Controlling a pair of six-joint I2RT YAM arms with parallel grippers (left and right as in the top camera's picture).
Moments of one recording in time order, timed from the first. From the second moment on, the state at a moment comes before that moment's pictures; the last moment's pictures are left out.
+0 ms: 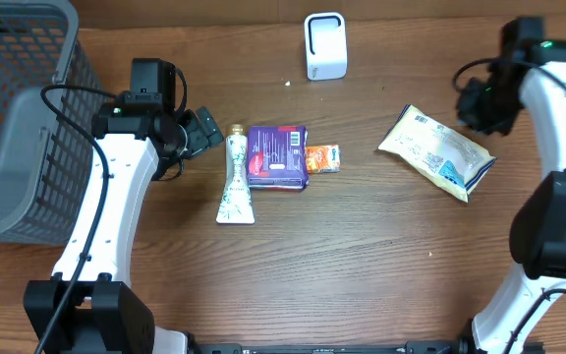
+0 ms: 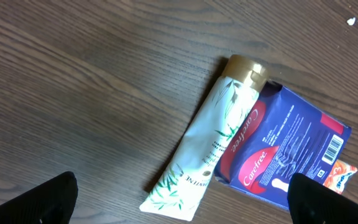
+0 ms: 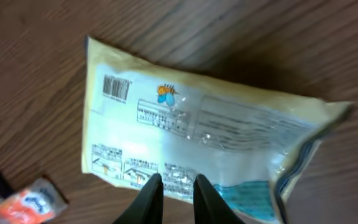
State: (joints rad) left arm -0.04 1.63 1.42 -1.02 0.02 -0.57; right arm -0.10 2.04 1.77 -1.17 -0.15 0.40
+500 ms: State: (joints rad) left arm -0.04 1.63 1.42 -1.02 0.02 -0.57; right arm -0.09 2.03 1.46 -0.96 -0.11 0.48
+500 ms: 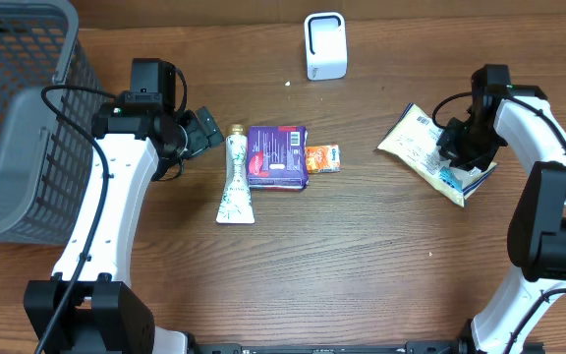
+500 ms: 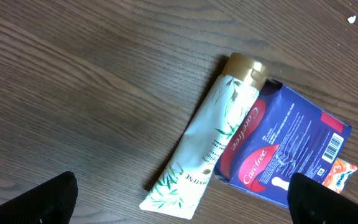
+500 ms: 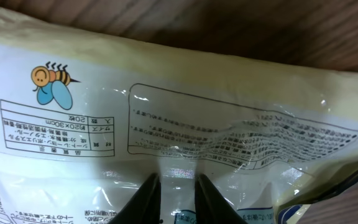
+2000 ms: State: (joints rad) left arm -0.04 1.63 1.42 -1.02 0.04 -0.55; right arm 0.22 2.03 1.38 -1.17 -0.22 0.41
